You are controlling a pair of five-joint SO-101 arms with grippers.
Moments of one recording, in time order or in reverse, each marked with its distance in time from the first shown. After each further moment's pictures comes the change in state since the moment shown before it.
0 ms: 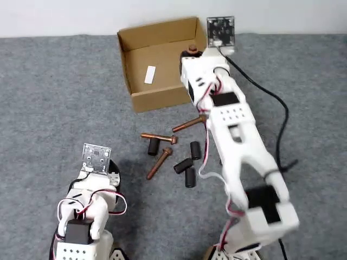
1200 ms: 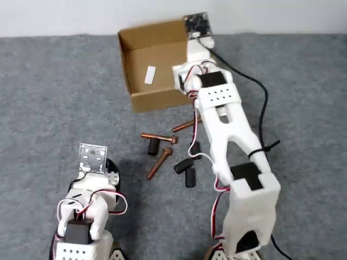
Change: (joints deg) left arm 0.0 0.0 0.0 0.0 3.1; right arm -3.3 12.6 -23.1 33.2 5.5
